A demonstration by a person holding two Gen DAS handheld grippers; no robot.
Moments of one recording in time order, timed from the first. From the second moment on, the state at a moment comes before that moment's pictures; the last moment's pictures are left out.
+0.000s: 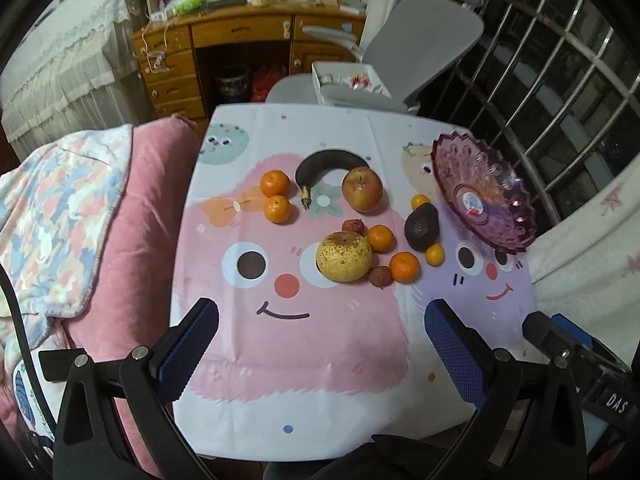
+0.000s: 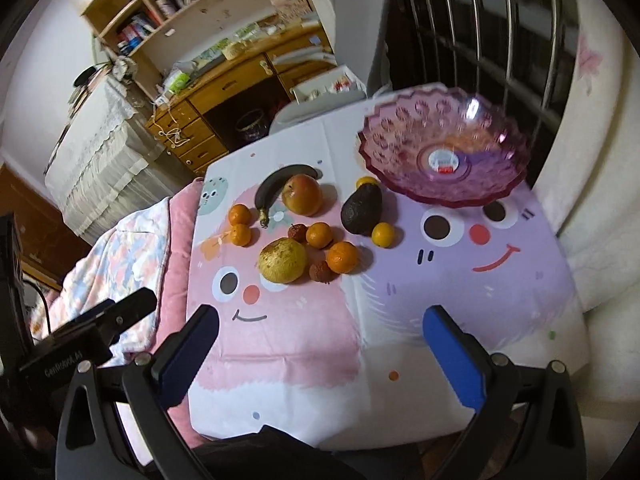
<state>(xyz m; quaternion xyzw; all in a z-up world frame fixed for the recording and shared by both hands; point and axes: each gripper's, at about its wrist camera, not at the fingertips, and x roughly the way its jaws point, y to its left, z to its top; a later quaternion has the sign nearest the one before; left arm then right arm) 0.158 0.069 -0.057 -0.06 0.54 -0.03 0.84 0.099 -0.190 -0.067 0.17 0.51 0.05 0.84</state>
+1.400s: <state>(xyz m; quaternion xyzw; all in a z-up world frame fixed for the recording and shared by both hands) 0.292 0.021 -0.275 -0.13 0.69 -0.07 0.71 0.297 -0.188 -0.240 0.16 0.60 -0.04 0.79</state>
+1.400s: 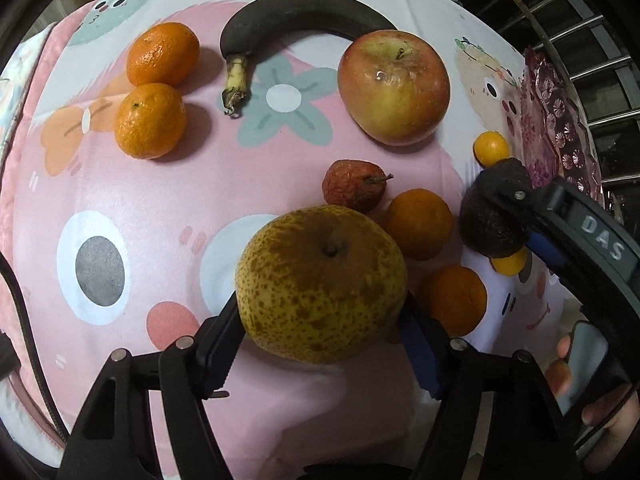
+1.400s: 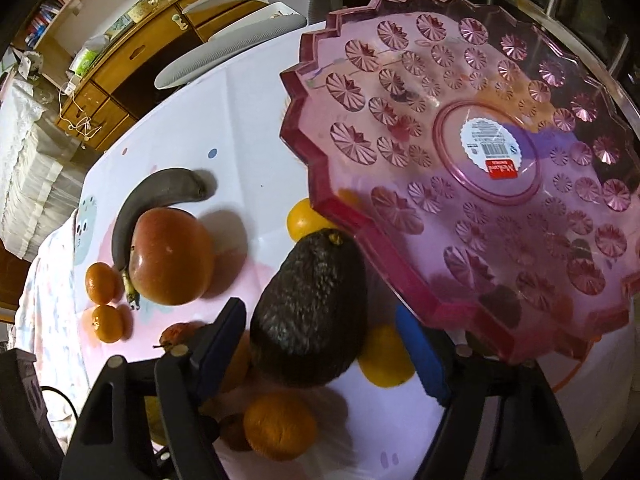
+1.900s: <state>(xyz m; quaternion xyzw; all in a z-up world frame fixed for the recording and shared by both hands) 0.277 0.040 -0.270 -0.14 0.68 -0.06 0.71 0.310 -0.171 -0.253 0.13 0.61 -0.03 0.78</state>
